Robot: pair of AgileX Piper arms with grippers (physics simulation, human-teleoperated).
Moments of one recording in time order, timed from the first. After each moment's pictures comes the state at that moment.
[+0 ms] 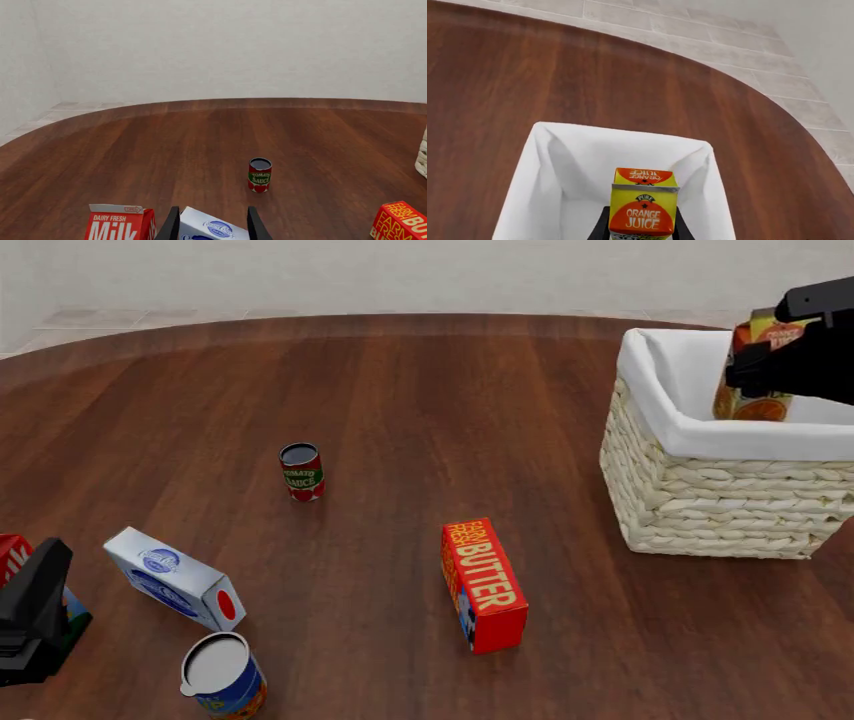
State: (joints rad) left arm 0.00 0.01 0.00 0.00 0.00; right arm -0.19 1.52 -1.00 -0.04 -0.28
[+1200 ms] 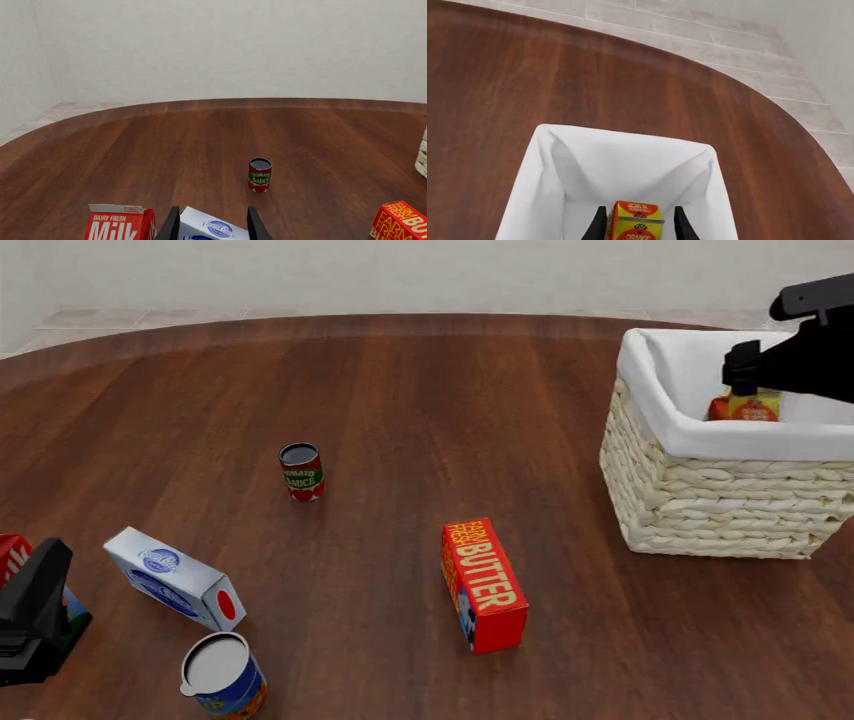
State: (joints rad) left arm 0.00 0.01 0.00 0.00 0.00; right arm -0.19 1.53 -1.02 -0.04 -0.28
